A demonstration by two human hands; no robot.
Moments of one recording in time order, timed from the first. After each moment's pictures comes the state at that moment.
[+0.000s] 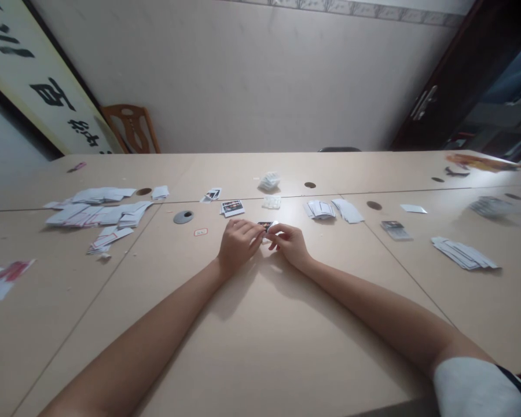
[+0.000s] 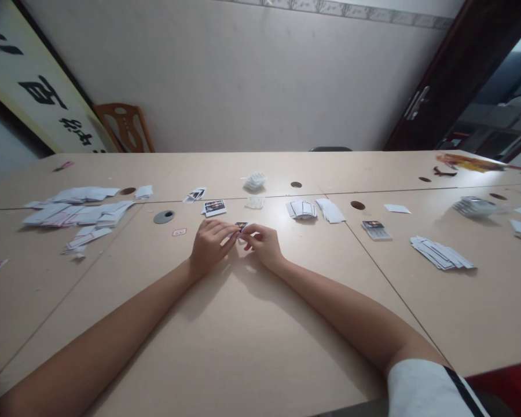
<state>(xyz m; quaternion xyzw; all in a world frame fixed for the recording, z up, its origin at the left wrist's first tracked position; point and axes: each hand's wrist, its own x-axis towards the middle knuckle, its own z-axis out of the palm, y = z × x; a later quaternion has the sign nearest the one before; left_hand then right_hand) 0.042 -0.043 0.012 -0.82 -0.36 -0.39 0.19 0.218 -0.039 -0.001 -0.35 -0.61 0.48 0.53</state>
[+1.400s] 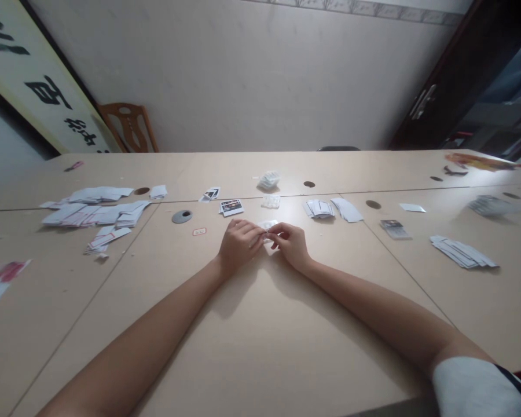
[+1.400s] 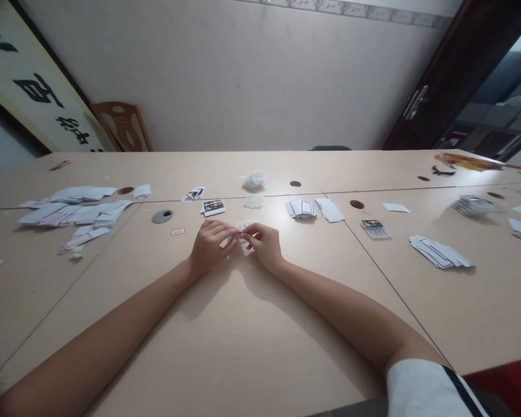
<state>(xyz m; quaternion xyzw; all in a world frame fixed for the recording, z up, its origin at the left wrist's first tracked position) 0.043 -0.042 0.012 -0.84 -0.35 -0.39 0.15 0.220 -0.040 -0.005 -0.40 -0.62 0.41 0.54</state>
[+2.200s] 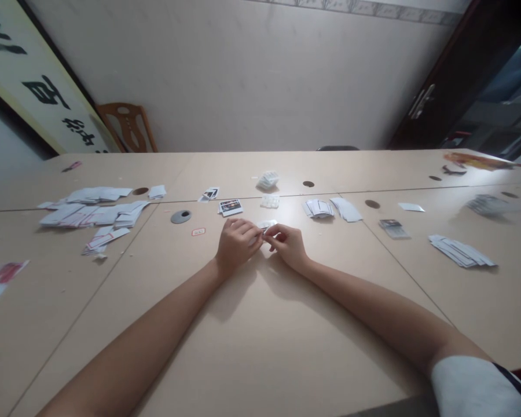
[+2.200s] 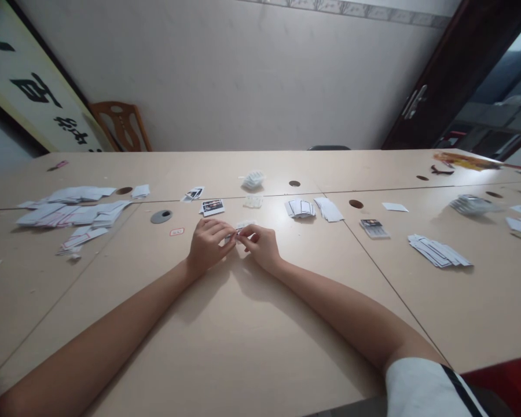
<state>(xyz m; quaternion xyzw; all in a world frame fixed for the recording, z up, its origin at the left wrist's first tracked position) 0.044 -0.045 0.016 -0.83 -0.37 -0.38 0.19 0.219 -0.044 -0.004 -0.37 -0.66 0.40 0.52</state>
